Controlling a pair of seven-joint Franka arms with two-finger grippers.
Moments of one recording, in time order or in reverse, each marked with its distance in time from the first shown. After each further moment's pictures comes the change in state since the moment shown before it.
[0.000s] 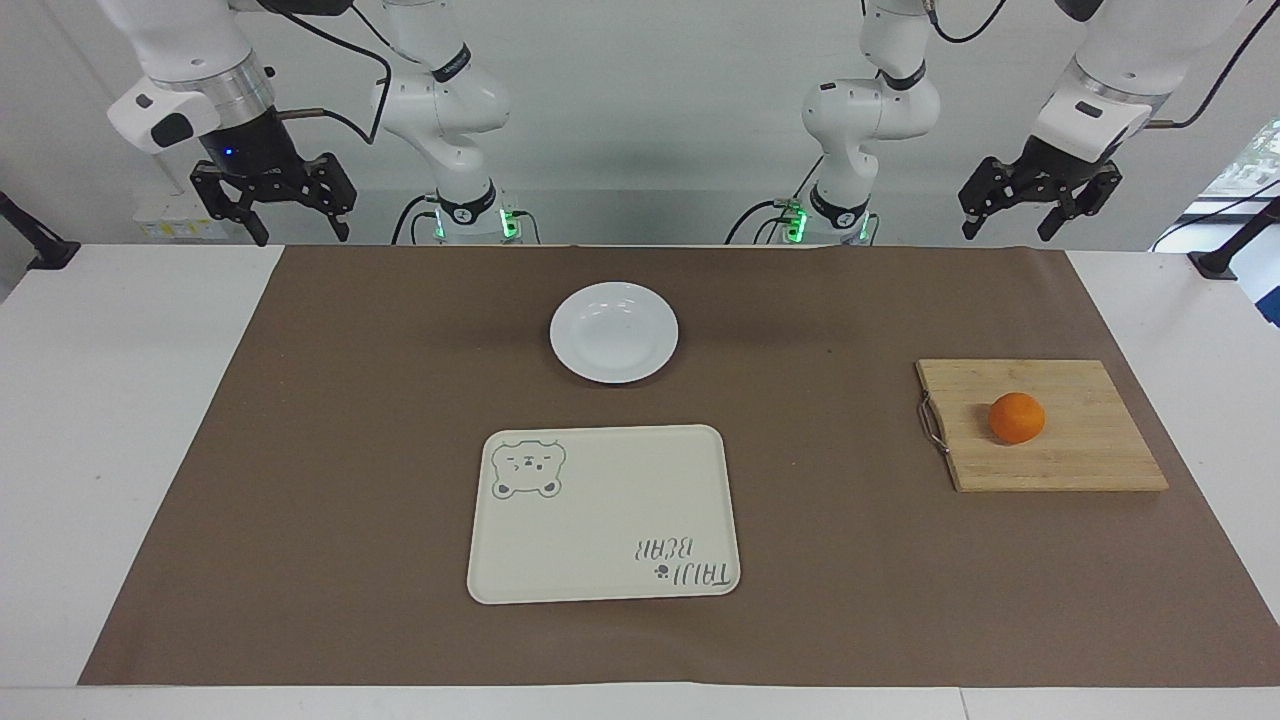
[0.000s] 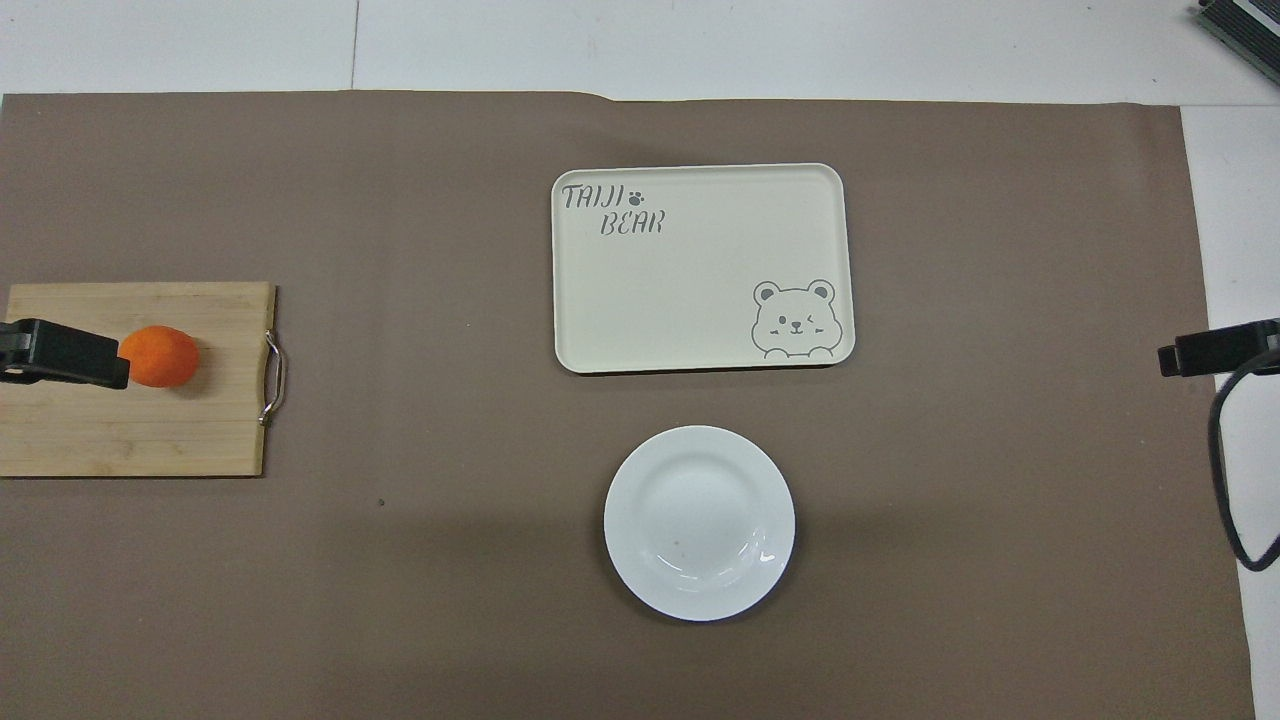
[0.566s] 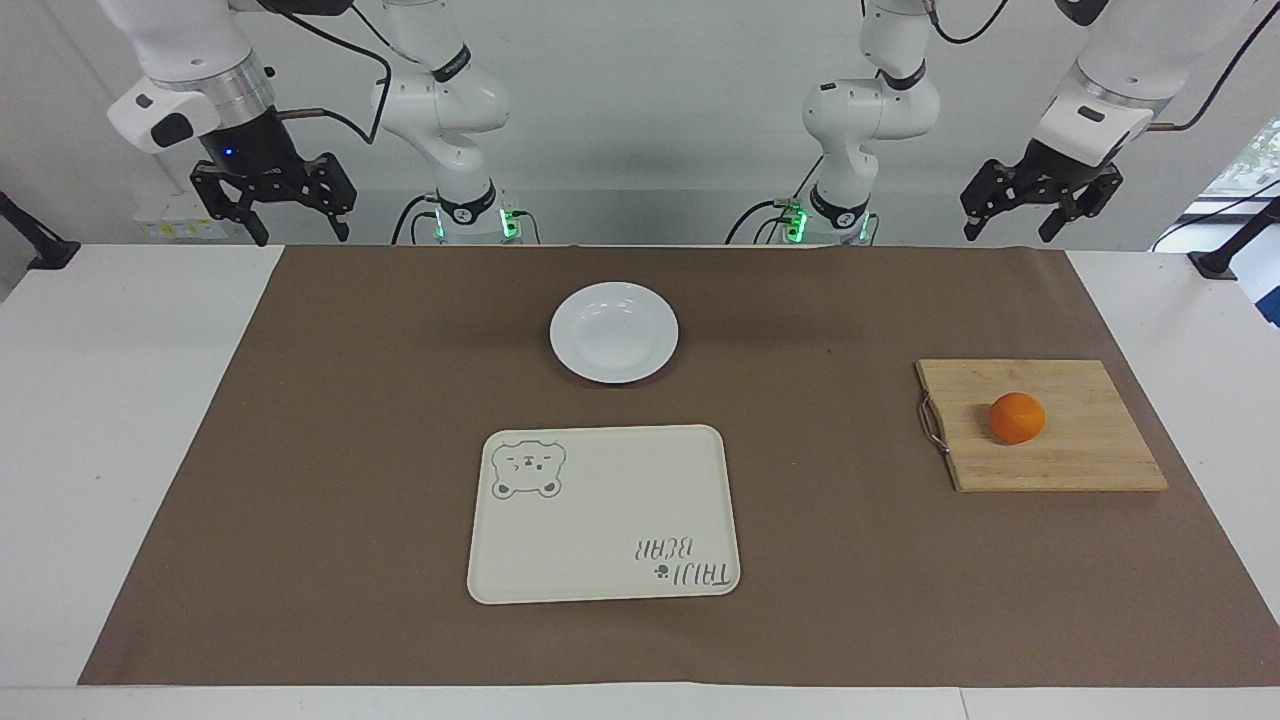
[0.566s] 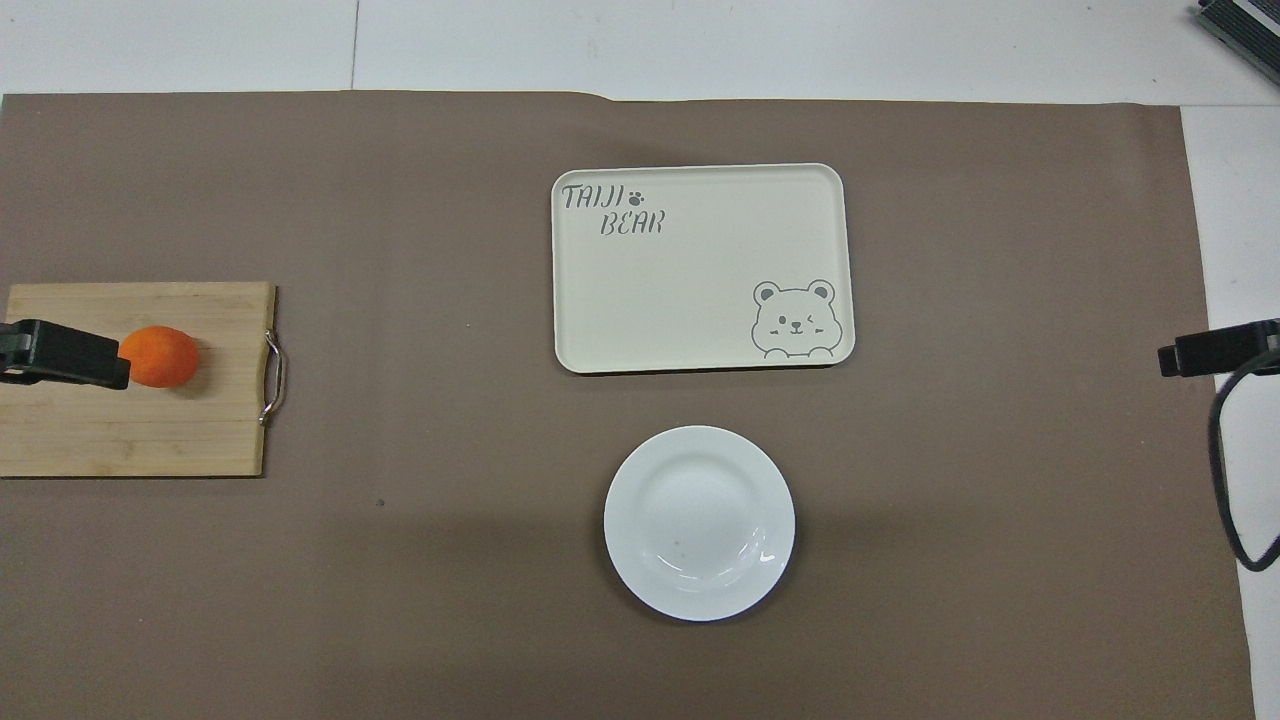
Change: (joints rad) left arm 0.000 -0.001 -0.003 -0.005 0.000 -0.001 0.001; right arm 0.000 0.000 0.000 0.000 0.000 0.000 0.000
